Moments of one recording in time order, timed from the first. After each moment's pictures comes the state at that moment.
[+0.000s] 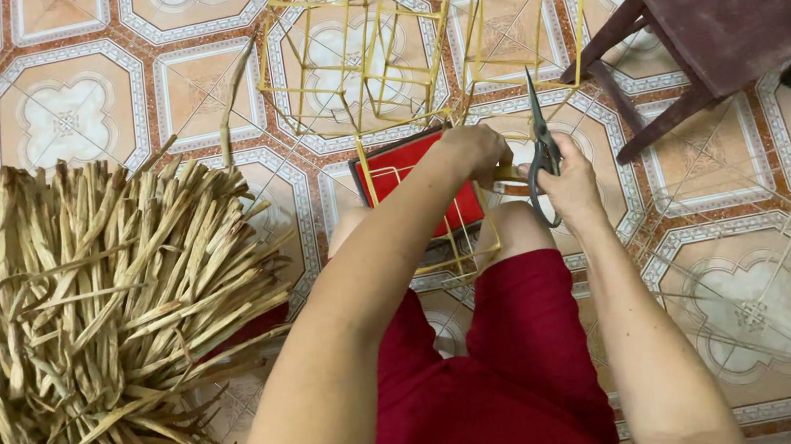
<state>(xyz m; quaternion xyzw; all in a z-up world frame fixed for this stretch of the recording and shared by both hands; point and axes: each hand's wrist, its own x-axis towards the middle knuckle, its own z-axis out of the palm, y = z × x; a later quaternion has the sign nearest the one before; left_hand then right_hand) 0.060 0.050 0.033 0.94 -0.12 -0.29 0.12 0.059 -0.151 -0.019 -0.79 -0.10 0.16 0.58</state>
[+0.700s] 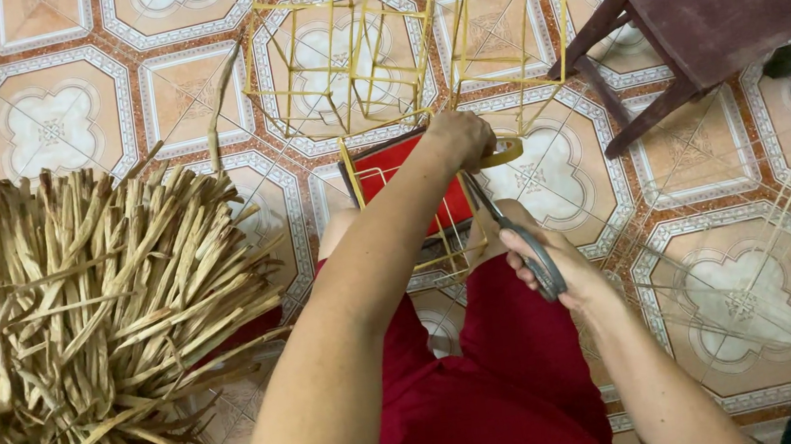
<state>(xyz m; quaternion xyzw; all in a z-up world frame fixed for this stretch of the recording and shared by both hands) 0.071 0.050 0.029 0.96 -0.10 -0.26 0.05 -0.036 -0.181 0.028 -0.68 0.05 0.47 0.57</state>
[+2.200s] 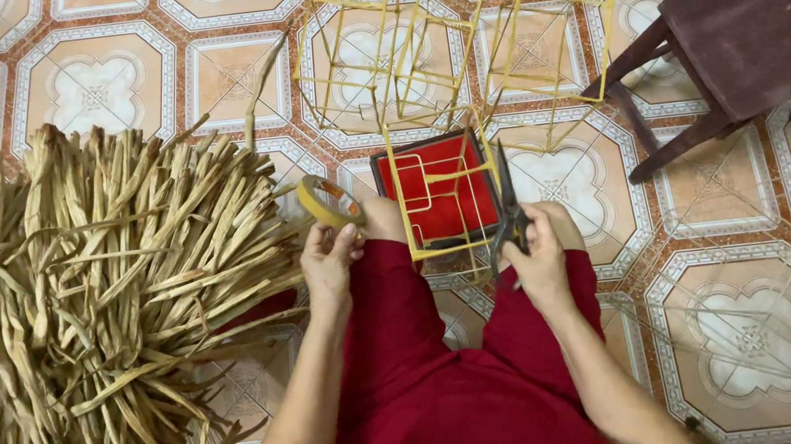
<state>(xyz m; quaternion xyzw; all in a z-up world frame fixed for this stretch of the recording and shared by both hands) -0.228 0.139 -0.003 0.46 0.40 0.25 0.75 -0.080 -0.124 0.013 -0.74 -0.10 0.22 0.63</state>
